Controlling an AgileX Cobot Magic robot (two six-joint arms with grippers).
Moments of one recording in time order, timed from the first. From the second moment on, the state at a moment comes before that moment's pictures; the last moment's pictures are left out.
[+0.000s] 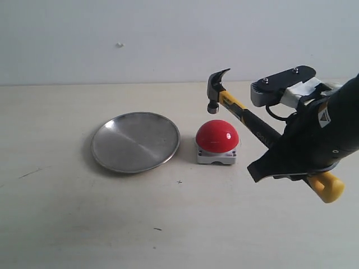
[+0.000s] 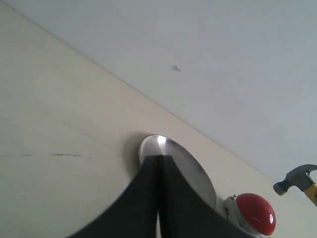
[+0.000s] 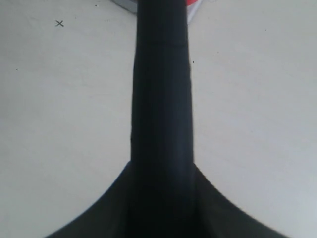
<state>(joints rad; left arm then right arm) 0.02 0.01 -0.01 -0.66 0.26 0.02 0.38 1.37 -0.83 -0.09 0.70 0.14</state>
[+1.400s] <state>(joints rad) 0.02 0.01 -0.01 -0.66 0.26 0.02 0.37 1.27 -0.97 -0.07 0.82 0.11</state>
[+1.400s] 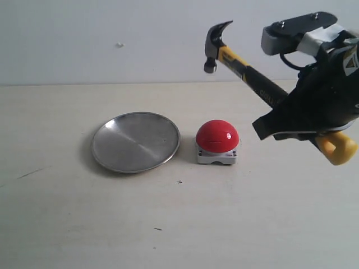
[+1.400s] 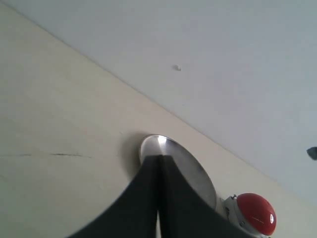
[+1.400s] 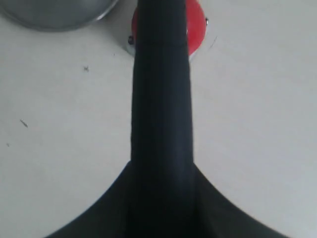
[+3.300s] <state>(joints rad) 0.02 0.01 -0.01 -0.66 0.26 0.02 0.57 1.51 -0.80 1.74 -0.14 -1.23</state>
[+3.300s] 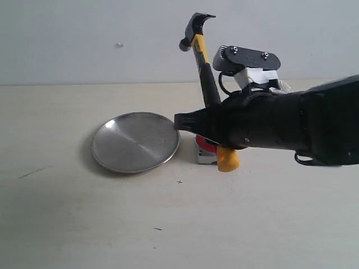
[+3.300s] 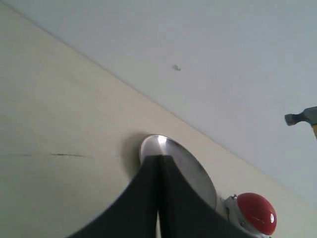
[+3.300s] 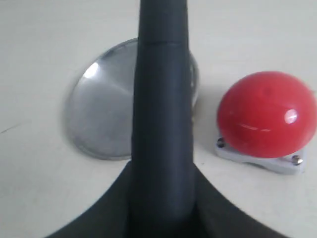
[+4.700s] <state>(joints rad) 0.02 0.01 -0.01 -0.66 0.26 0.02 0.63 2.21 -1.24 -0.29 -0.35 1.37</state>
